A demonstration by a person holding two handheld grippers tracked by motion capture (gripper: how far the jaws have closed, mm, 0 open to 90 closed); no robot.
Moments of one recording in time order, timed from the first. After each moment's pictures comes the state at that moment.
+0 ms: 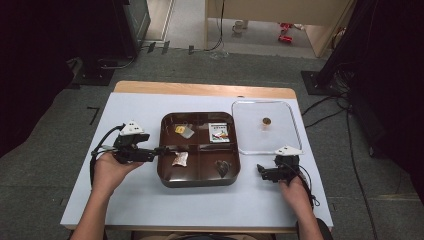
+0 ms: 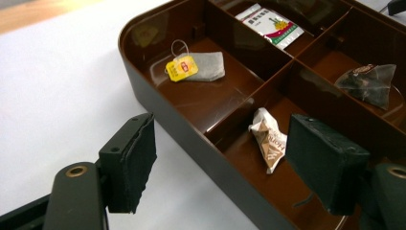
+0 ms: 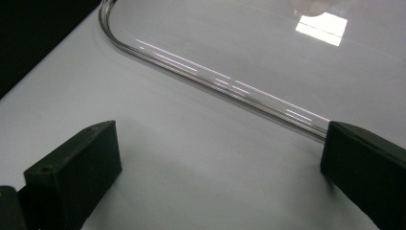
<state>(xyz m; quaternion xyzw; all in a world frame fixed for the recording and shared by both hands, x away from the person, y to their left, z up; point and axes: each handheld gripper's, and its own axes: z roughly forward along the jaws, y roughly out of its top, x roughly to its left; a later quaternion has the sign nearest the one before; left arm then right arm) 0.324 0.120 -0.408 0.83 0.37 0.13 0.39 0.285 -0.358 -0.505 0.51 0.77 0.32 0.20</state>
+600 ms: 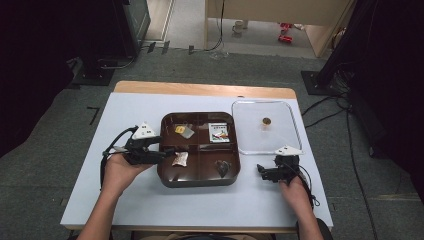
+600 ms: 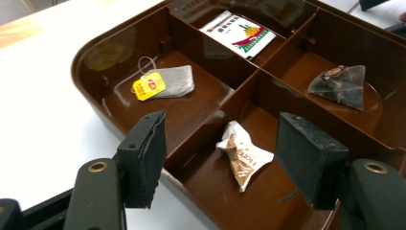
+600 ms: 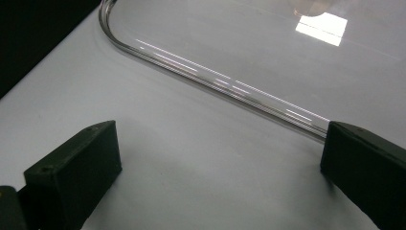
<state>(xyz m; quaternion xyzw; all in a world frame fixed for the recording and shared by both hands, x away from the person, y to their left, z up) 0.319 0.092 -0.410 0.85 0.33 0.12 0.40 0.285 -0.358 -0.505 0.51 0.77 0.32 0.20</state>
